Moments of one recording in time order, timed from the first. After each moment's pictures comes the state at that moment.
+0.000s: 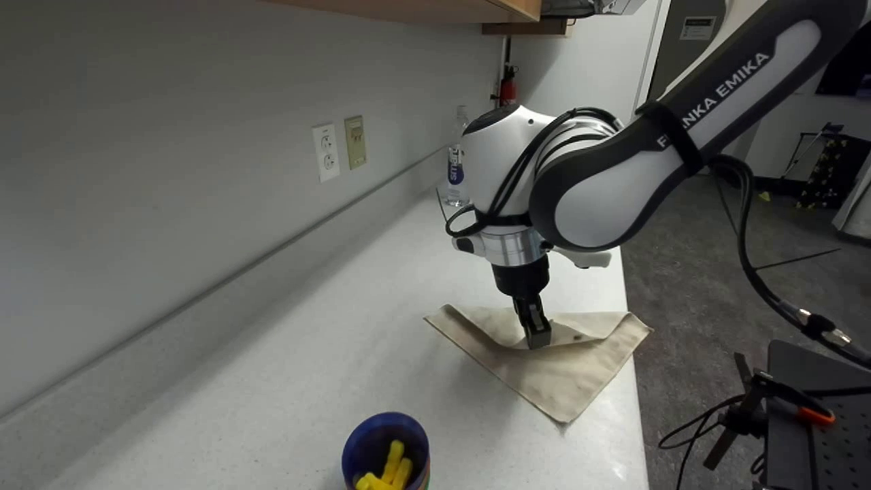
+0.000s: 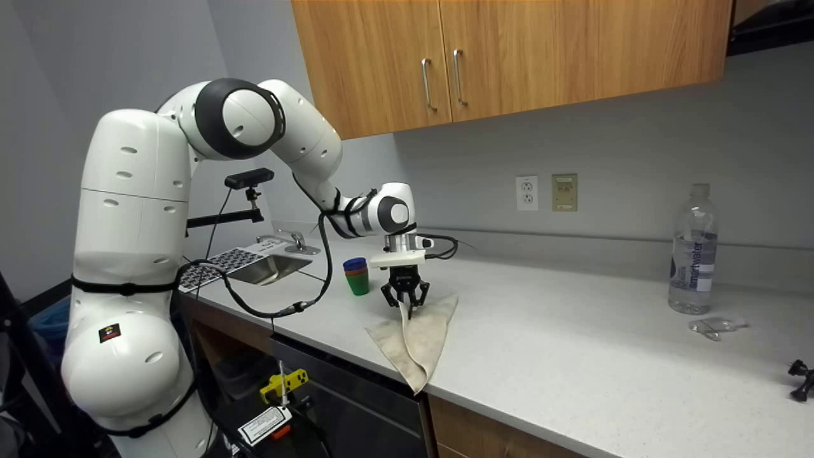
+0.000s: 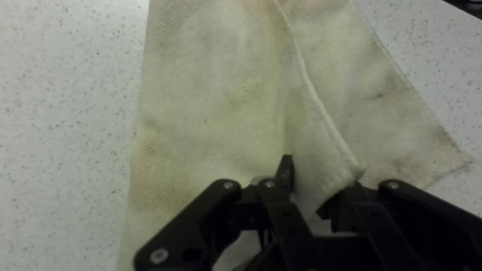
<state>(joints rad) 0.12 0.41 0.16 -2.03 -0.24 2.18 -0.33</state>
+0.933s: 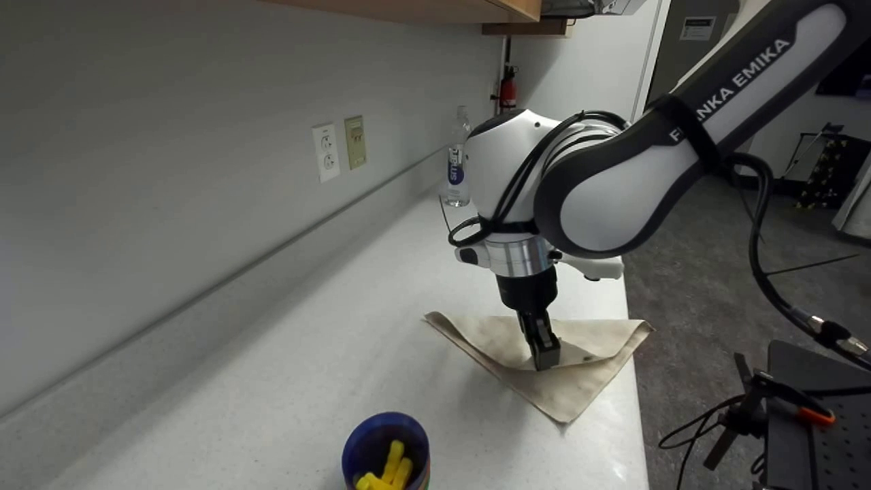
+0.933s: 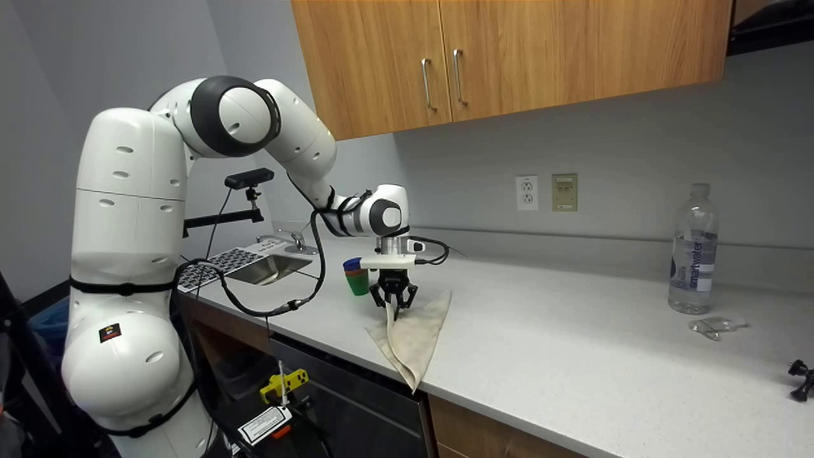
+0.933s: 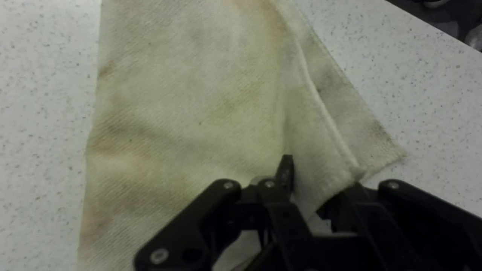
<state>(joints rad) 0.13 0.39 0.19 -2.07 -0.14 2.19 -0.37</state>
